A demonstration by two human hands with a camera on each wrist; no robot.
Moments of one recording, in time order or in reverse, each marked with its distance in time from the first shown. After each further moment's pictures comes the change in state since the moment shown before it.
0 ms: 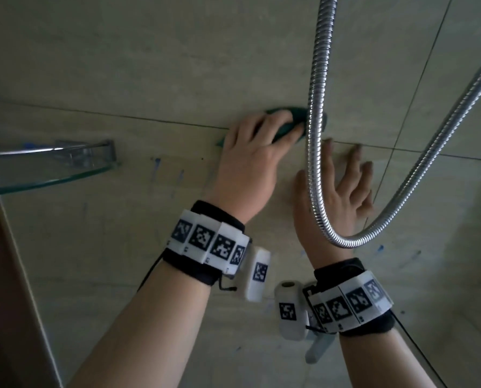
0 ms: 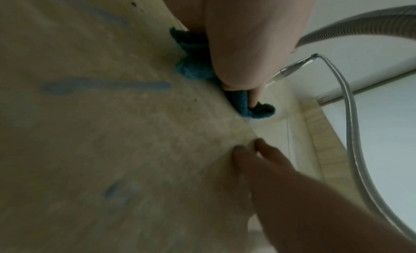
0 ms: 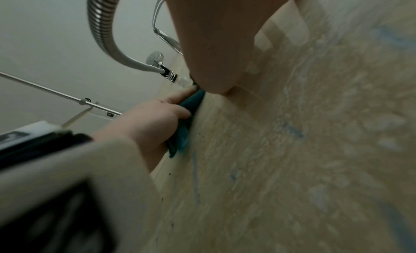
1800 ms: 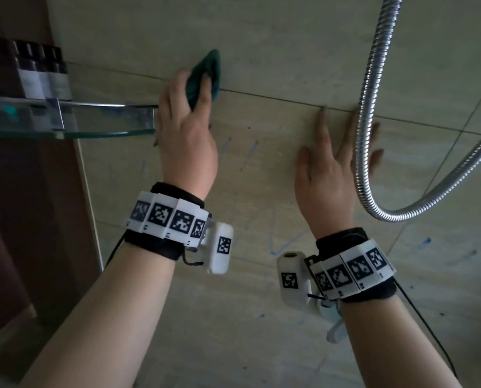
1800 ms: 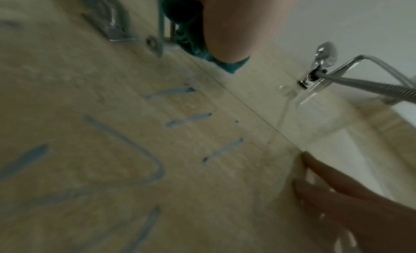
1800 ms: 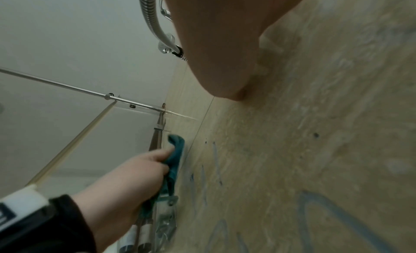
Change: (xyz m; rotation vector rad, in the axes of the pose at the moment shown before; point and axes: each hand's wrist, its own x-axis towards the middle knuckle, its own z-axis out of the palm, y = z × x) left_hand -0.063 -0.064 -0.065 0.277 0.140 -0.466; right_hand -0.013 -0.040 0.017 0.106 0.027 -0.287
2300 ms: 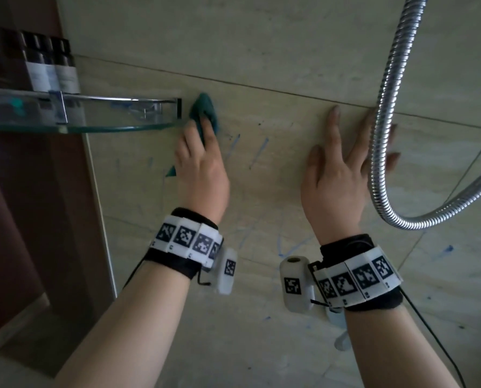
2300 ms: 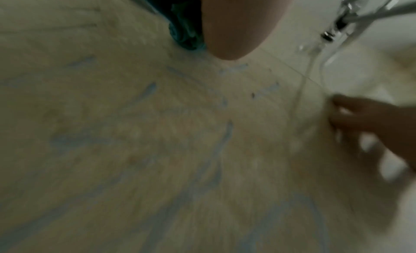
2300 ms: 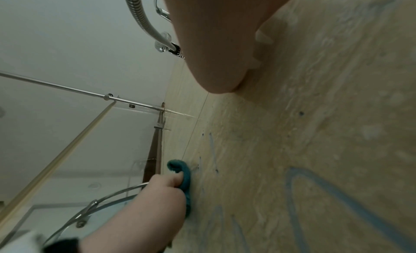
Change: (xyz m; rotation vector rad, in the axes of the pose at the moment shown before) left_hand -0.046 -0.010 0.041 0.167 -0.026 -0.076; right_hand -0.004 0.002 0.016 0.014 0.028 -0.002
